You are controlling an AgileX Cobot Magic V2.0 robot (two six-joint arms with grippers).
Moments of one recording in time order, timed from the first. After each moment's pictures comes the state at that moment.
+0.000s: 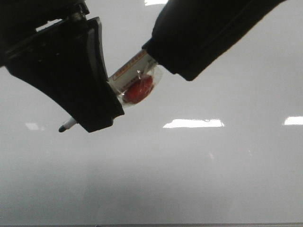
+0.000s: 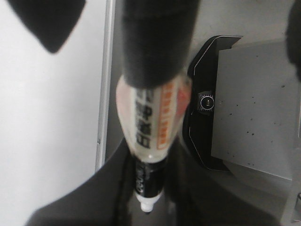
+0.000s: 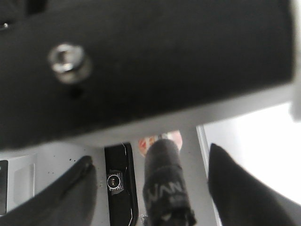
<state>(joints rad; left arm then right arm) -0.86 1.41 -1.14 -0.20 1.04 0.73 0.66 1.24 -1.04 0.58 0.92 -0.93</state>
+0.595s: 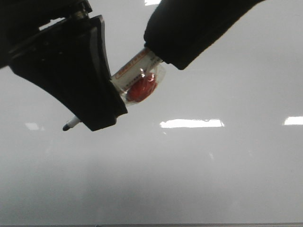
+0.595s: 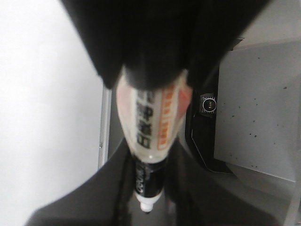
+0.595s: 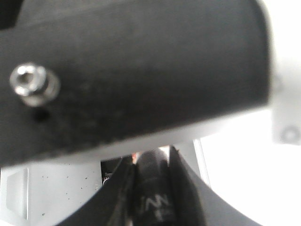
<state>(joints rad) -0.86 1.41 -1.14 -0.20 1.02 0.74 0.67 1.24 -1.05 0.58 0.90 -0.93</state>
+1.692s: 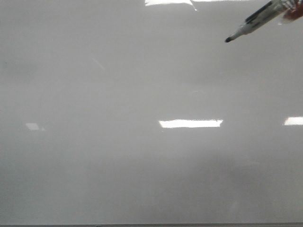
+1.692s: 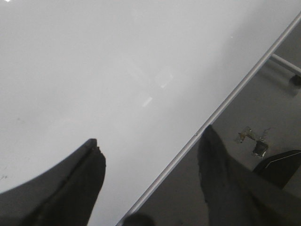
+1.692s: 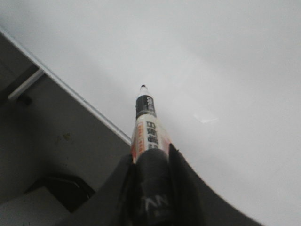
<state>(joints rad) -0.38 0.94 -1.04 -0.19 1.00 0.53 0.29 0.88 -0.98 0.29 0.95 -0.36</state>
